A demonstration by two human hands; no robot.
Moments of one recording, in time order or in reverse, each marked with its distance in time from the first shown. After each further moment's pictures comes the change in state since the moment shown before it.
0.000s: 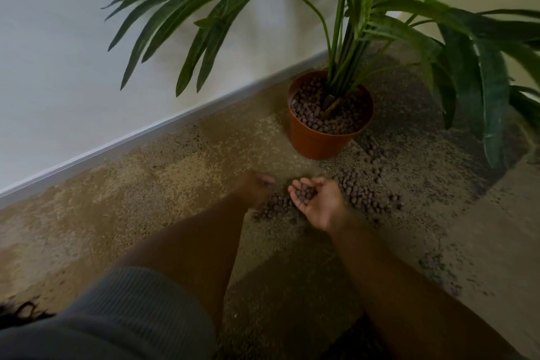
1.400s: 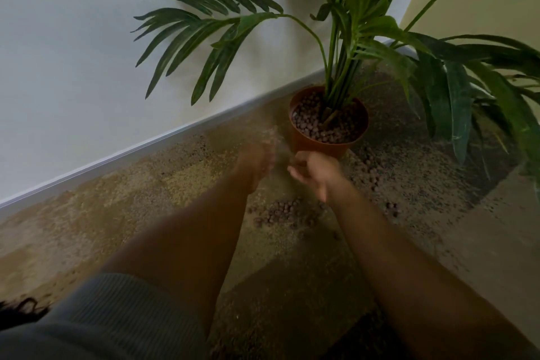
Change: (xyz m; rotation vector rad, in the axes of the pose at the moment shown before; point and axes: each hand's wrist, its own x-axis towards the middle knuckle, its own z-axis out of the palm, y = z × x) left_hand -0.030 0.078 -0.035 -0.733 0.109 -0.068; right_hand -0.034 -0.035 0.060 -0.489 -0.013 -0.244
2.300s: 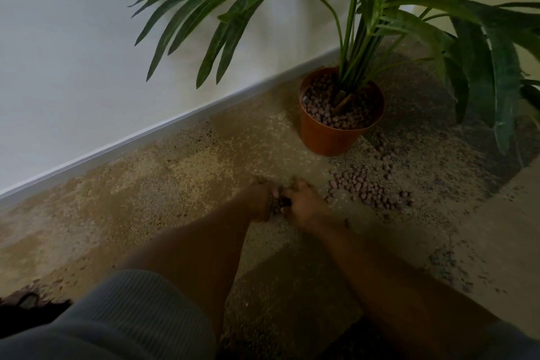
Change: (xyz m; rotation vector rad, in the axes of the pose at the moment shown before) left_hand 0.013 -0.098 -0.050 1.396 -0.302 0.190; right_hand 0.012 0.102 -0.008 -1.609 -0.138 -0.387
